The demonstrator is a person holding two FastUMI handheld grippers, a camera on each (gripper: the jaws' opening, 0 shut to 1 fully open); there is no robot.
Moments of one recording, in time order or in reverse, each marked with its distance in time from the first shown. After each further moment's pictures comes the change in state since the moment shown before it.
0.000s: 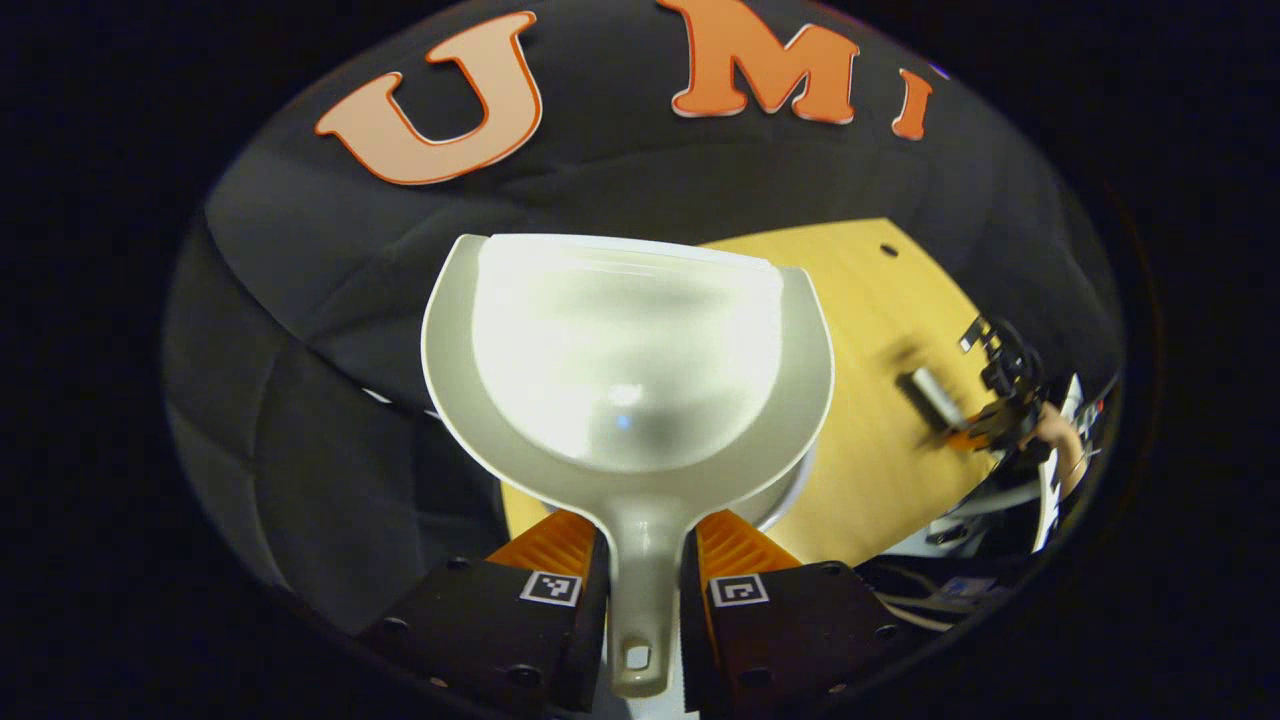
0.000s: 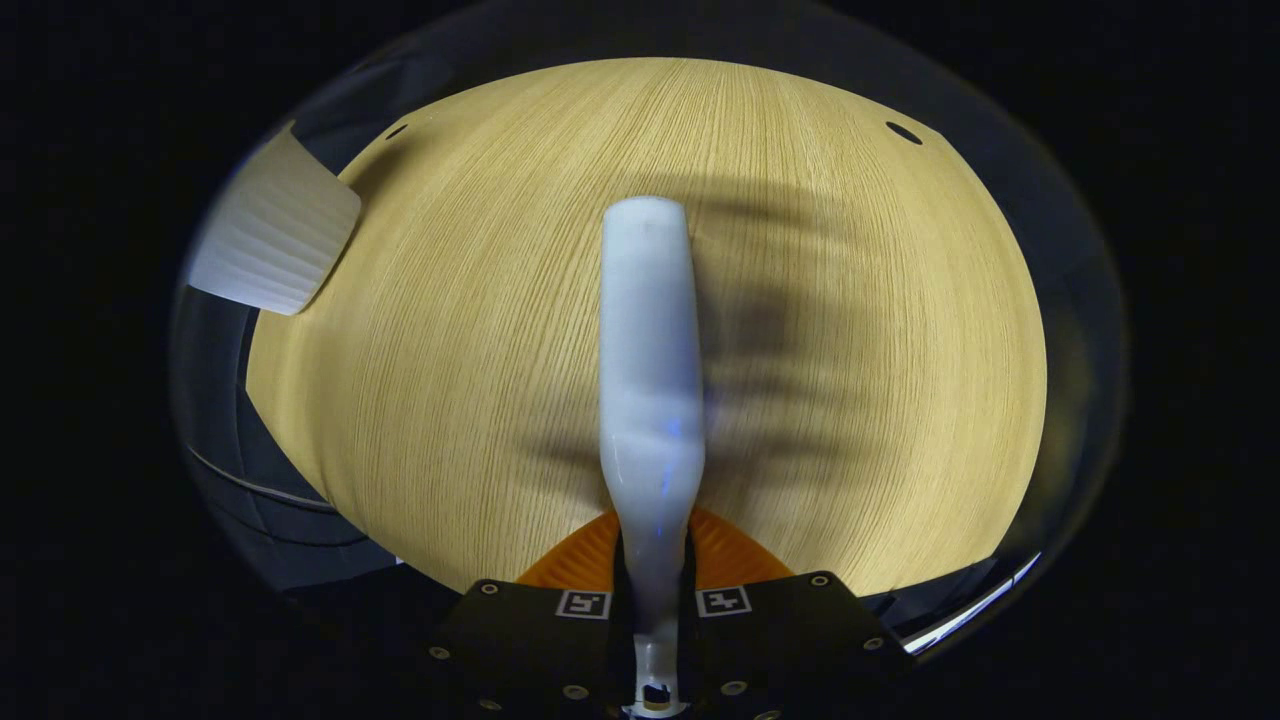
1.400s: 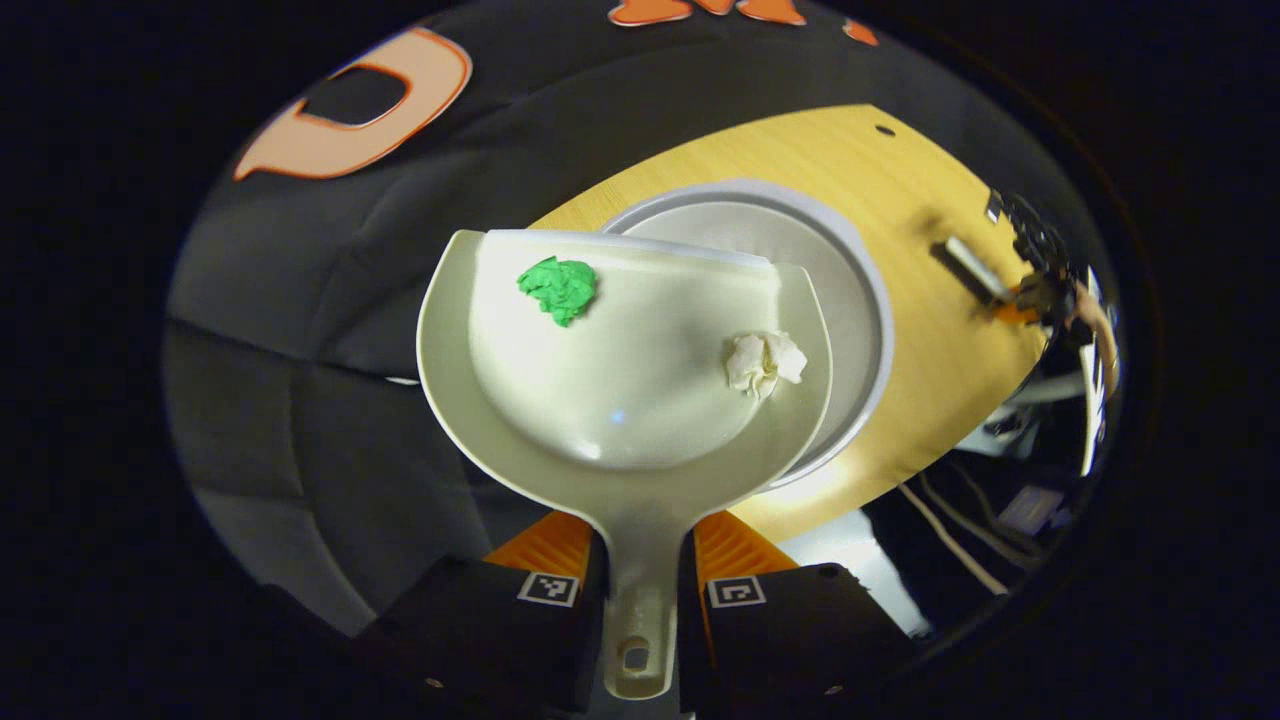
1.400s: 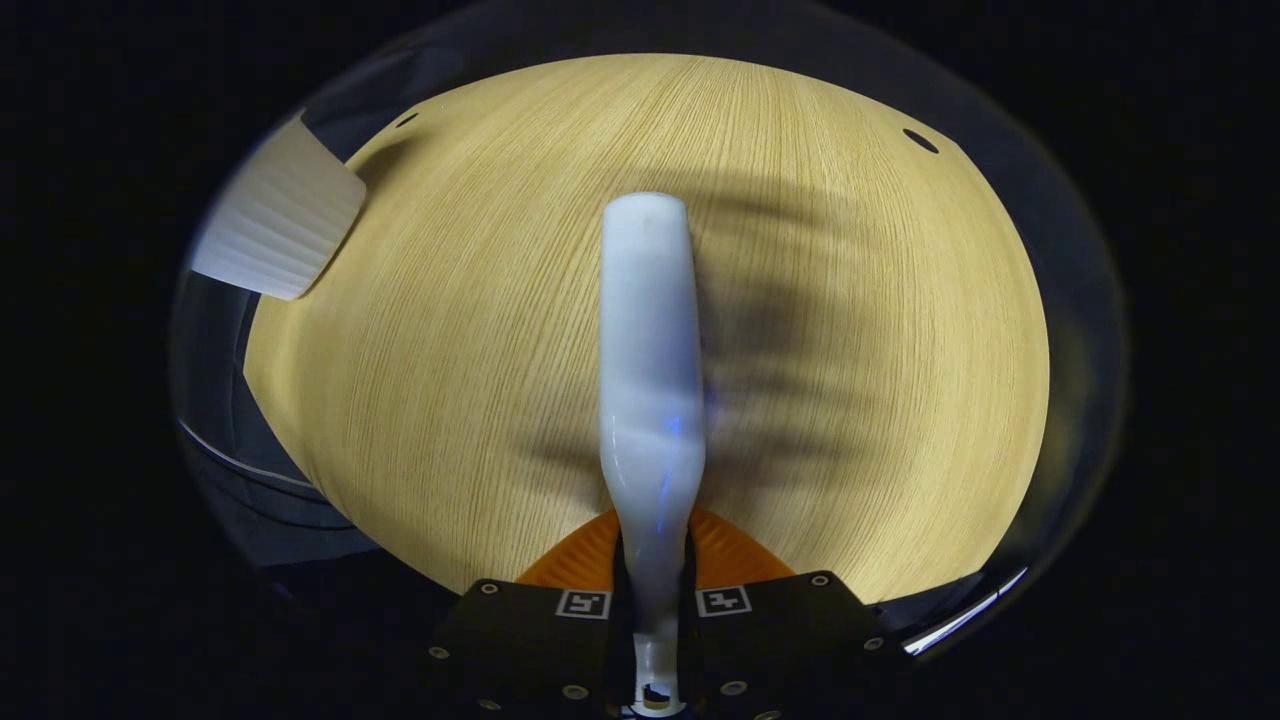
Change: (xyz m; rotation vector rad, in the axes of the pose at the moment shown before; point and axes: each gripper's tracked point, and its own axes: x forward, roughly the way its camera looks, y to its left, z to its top) left arm 0.005 0.095 -0.059 0.337 0.424 0.144; right arm 0.000 0.001 -0.002 -0.028 0.016 0.007
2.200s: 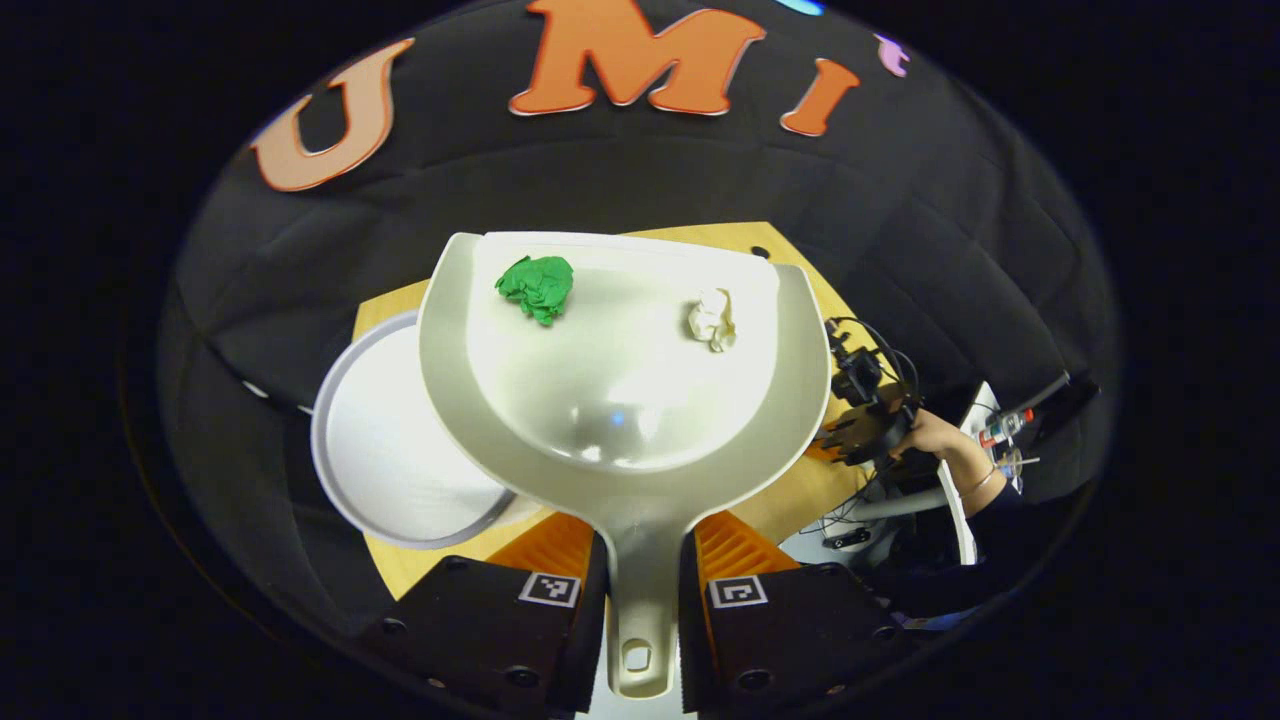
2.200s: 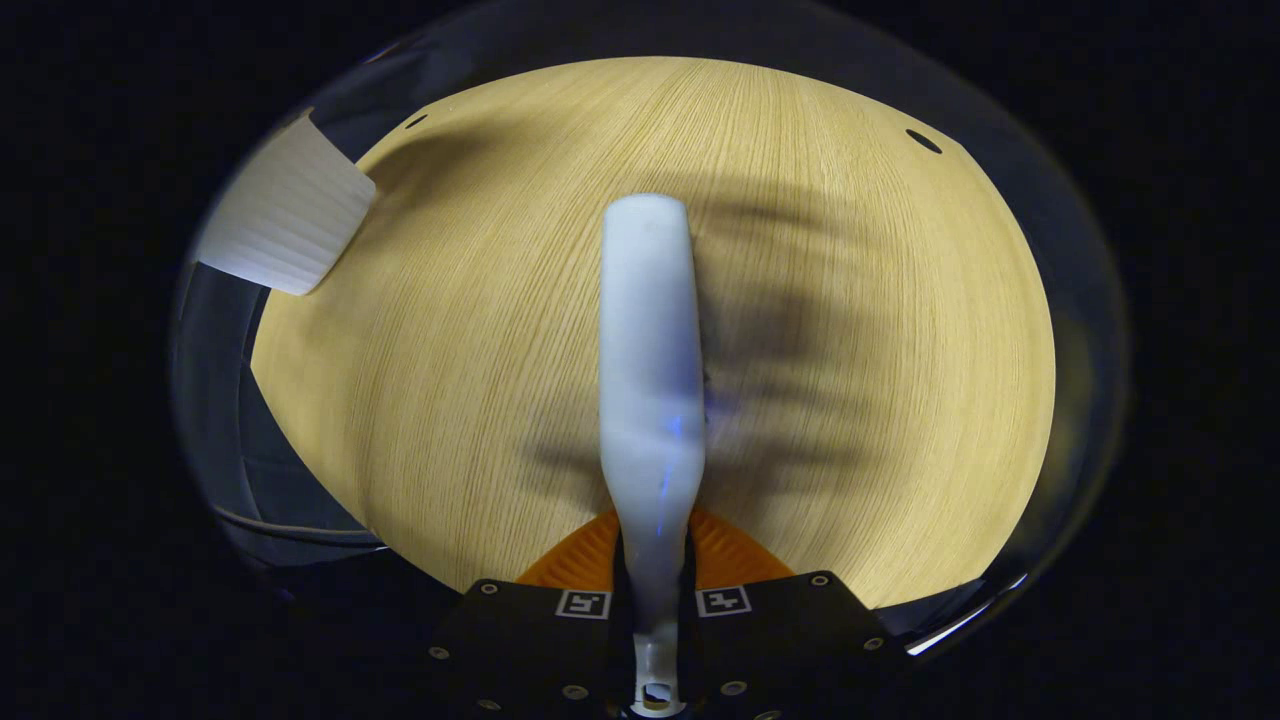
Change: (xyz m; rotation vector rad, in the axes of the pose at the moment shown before) left arm -0.060 -0.179 0.096 -0.306 -0.371 -0.392; right arm 0.002 0.000 -0.001 -0.019 -0.010 0.026
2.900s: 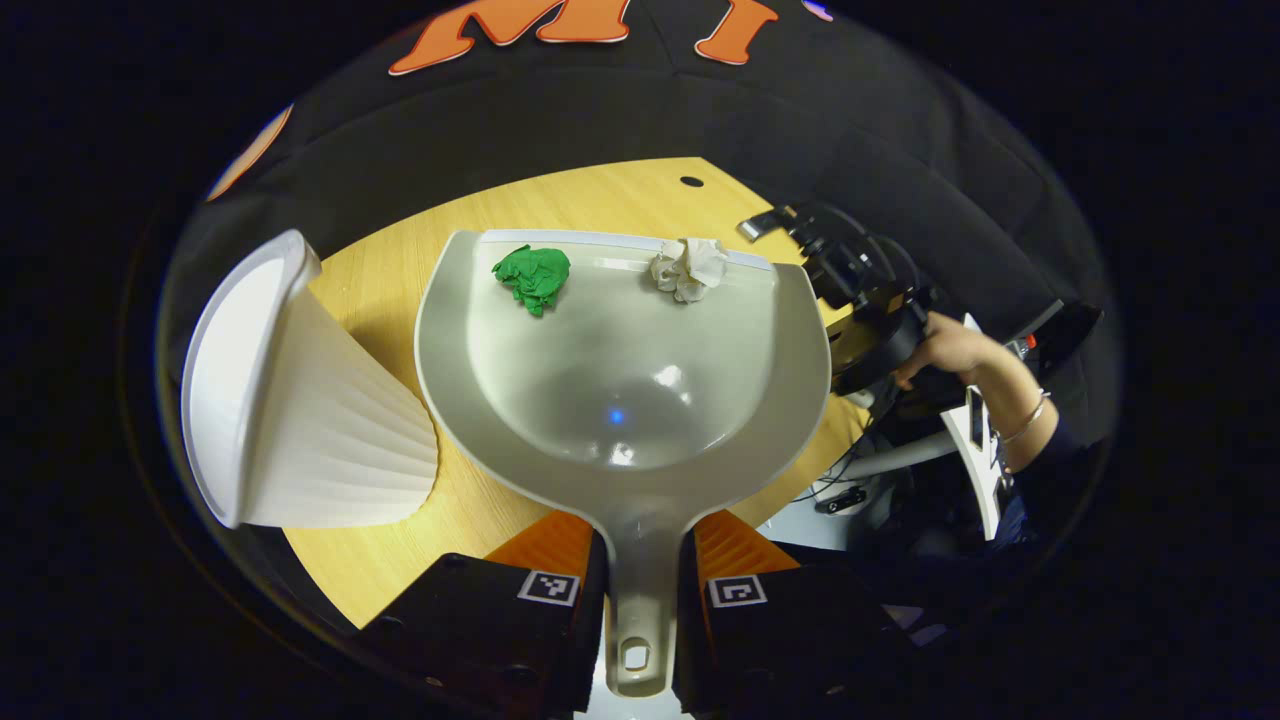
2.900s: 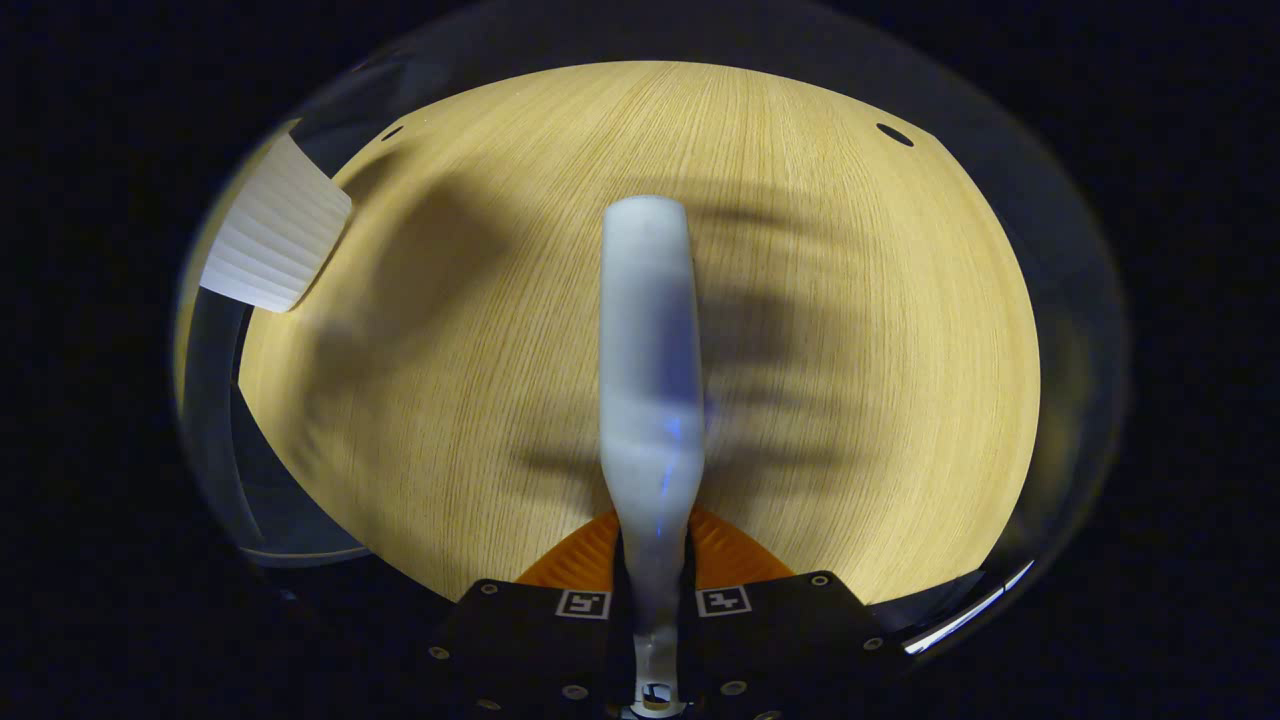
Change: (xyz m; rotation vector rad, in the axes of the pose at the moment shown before) left arm 0.114 -0.120 -0.068 0.170 0.071 -0.158; right arm 0.003 -0.006 0.005 0.056 -0.014 -0.047
